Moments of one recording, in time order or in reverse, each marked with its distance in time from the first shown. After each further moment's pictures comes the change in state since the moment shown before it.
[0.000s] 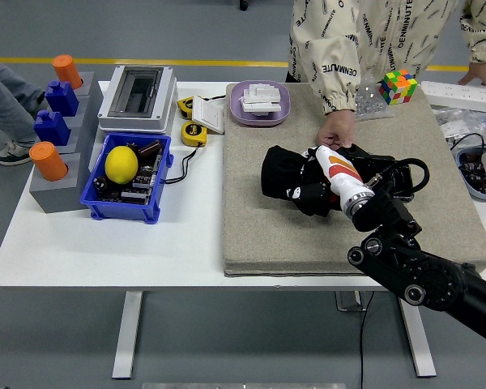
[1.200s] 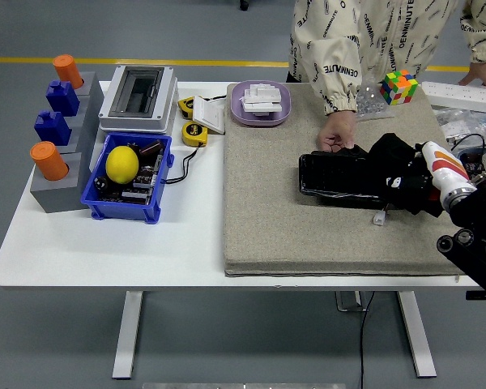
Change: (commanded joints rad) left arm 0.007 -0.005 -0.018 -0.002 0.004 -0.001 -0.001; right arm -0.087 -0.294 0.167 -0.045 -0.028 0.035 -0.019
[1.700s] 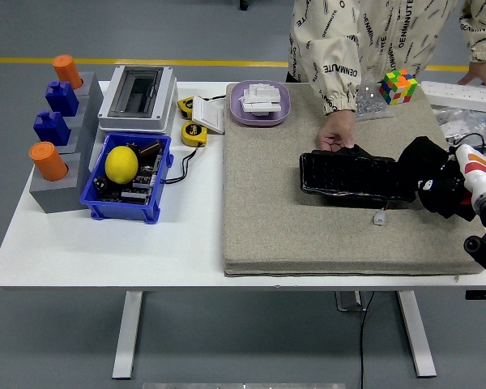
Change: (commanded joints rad) left arm 0.001 -0.003 -0.005 -0.001 0.002 0.000 0.000; right arm -0.024 -0.034 0.036 -0.008 -0.008 0.006 -0.002
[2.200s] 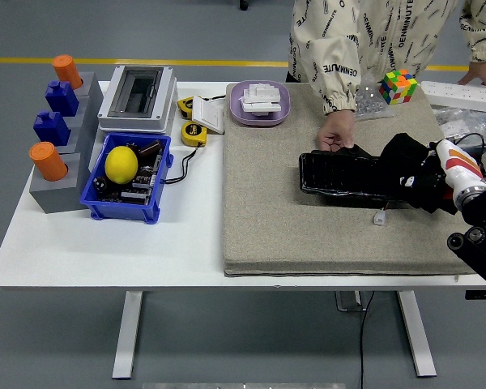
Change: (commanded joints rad) left arm 0.002 0.002 -0.003 0.003 0.001 0.001 0.001; right arm 0.042 0.052 -0.031 0.000 0.006 -0.003 0.000
